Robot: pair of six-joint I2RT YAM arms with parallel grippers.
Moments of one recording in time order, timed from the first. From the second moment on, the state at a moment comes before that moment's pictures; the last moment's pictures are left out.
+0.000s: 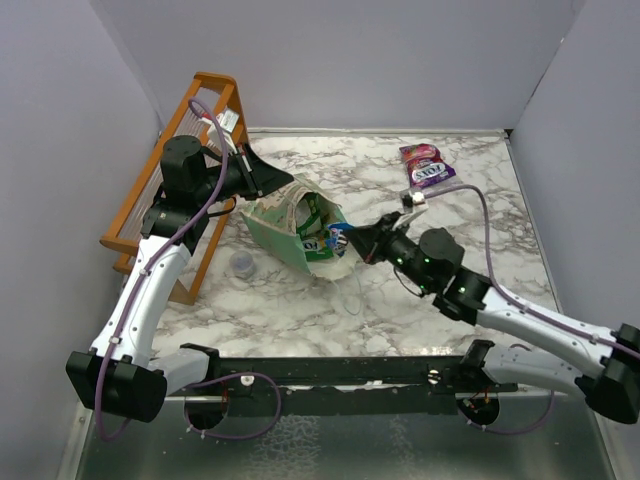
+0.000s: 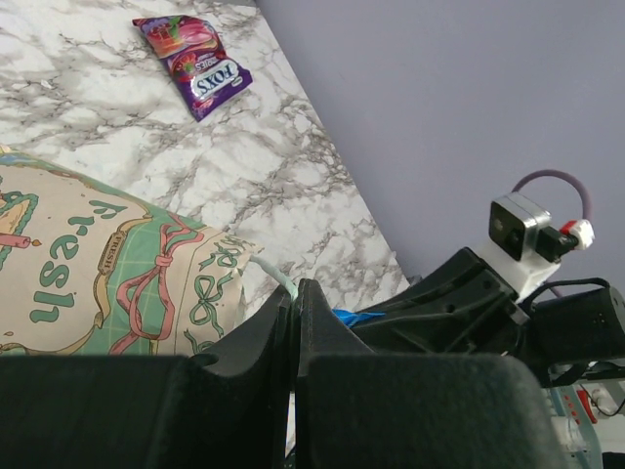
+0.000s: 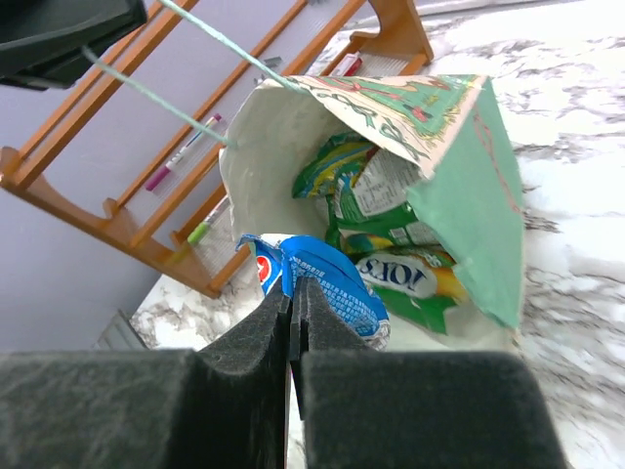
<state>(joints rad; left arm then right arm) -0.21 1.16 1.22 -0.24 0.71 -0.68 0.92 1.09 0.75 0.28 0.20 0.56</state>
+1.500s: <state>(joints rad) -0.21 1.16 1.19 -0.27 0.70 -0.68 -0.08 1.83 0.88 0.40 -0.16 1.29</state>
